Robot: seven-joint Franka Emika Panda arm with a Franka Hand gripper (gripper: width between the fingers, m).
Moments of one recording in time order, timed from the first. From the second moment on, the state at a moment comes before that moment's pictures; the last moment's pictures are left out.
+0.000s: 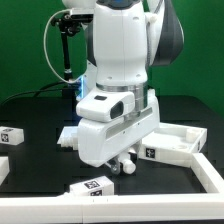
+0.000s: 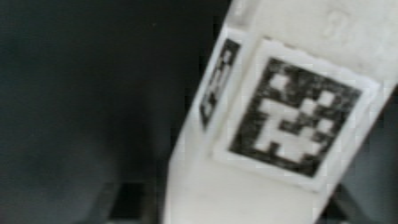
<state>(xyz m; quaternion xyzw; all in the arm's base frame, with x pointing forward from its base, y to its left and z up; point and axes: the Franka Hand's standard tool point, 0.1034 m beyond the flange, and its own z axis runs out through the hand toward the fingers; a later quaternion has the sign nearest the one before) 0.524 0.012 0.007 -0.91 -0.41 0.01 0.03</state>
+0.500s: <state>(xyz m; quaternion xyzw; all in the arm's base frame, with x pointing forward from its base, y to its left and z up) 0.515 -0.056 0.018 -0.89 -0.46 0.01 0.02</state>
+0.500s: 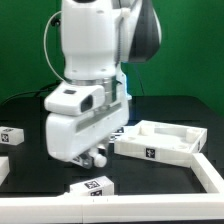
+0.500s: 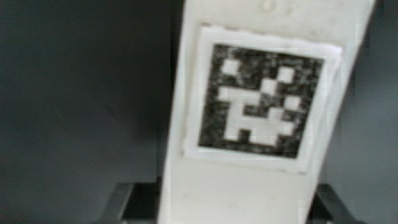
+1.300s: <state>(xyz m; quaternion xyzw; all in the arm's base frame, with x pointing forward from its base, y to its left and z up) 0.498 -0.122 0.011 -0.88 -0.47 0.02 0.02</state>
